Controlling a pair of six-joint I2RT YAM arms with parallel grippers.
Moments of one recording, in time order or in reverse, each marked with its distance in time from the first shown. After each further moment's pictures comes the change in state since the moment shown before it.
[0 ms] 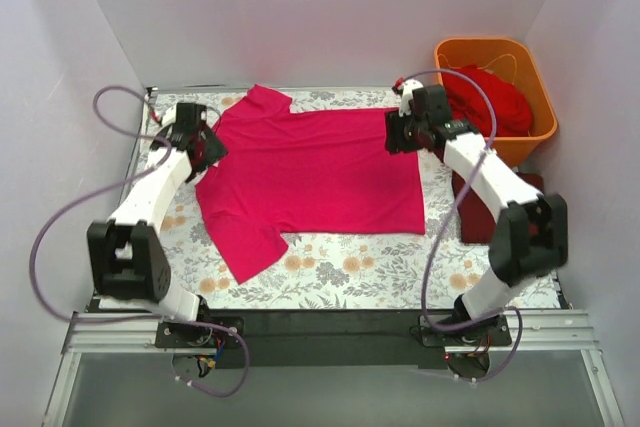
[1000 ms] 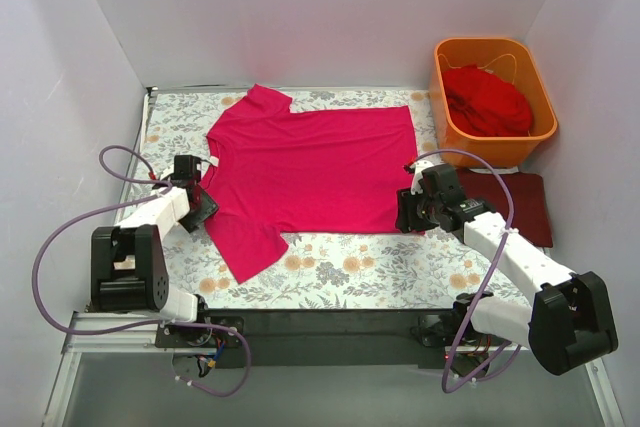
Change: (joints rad) left arm 0.112 -0.207 -0.571 0.137 0.051 -0.050; right arm 0.104 -0.607 -0.775 0.023 -0.046 0.140
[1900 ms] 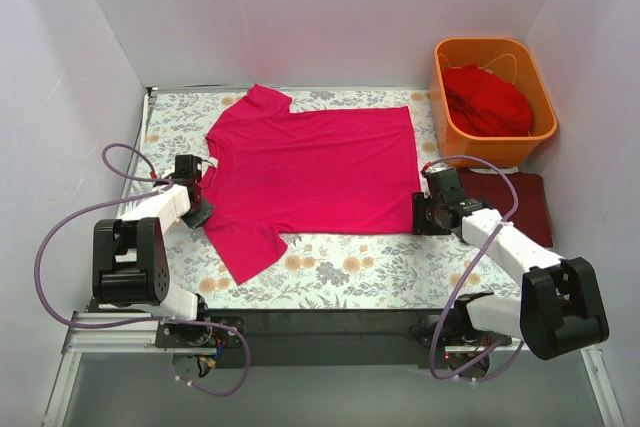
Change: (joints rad) left arm 0.002 0.056 0.009 0.008 -0.022 0.033; right arm -0.076 0.060 -0.042 -0.014 0.171 0.098
